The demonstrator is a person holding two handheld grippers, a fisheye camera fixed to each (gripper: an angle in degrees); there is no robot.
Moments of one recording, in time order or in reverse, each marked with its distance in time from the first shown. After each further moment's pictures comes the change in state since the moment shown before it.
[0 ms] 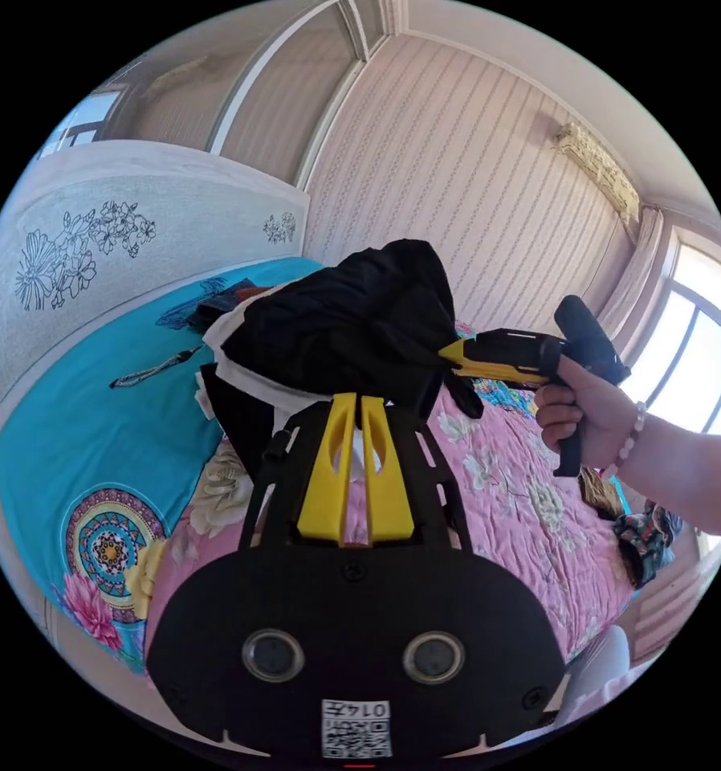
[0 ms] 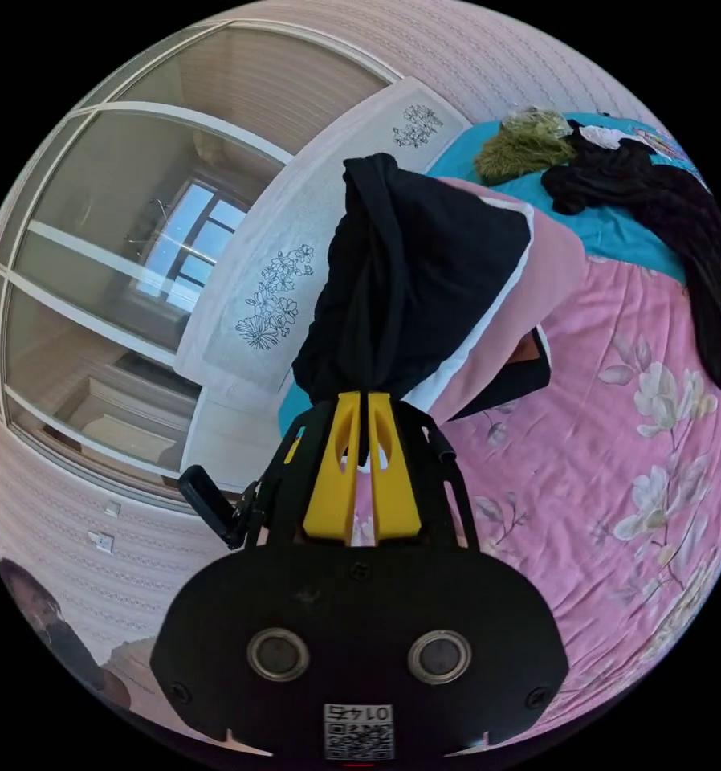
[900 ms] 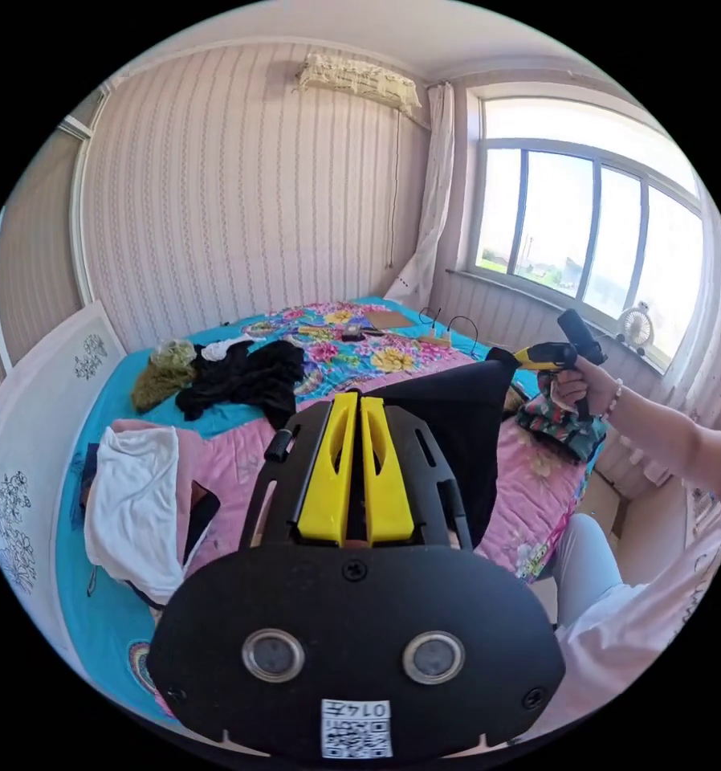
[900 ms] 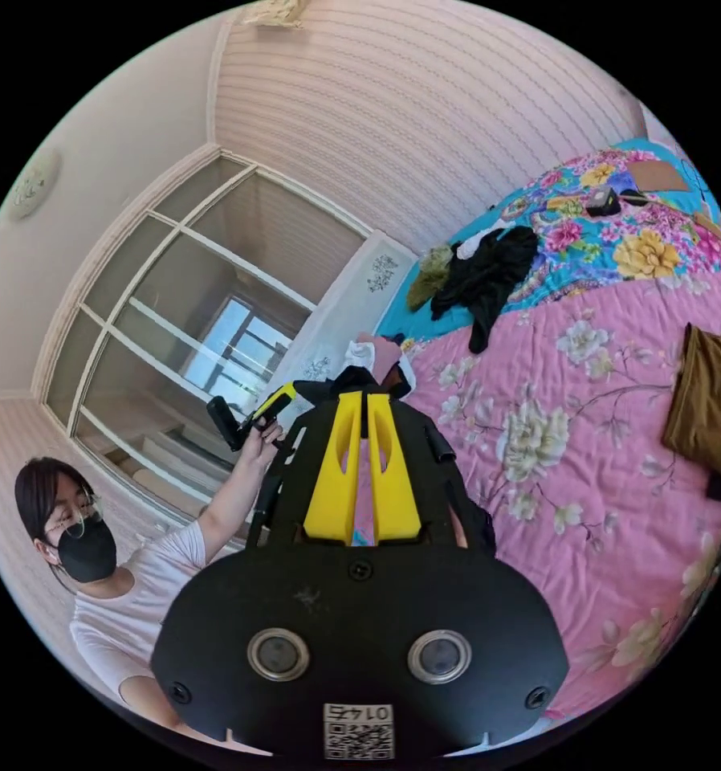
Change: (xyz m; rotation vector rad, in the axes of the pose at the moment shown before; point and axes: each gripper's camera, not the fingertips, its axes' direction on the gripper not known) left arm 0.291 -0.022 -0.098 -0.036 0.339 0.558; right arm 0.186 0.259 -0.390 0.471 -0.094 0.045
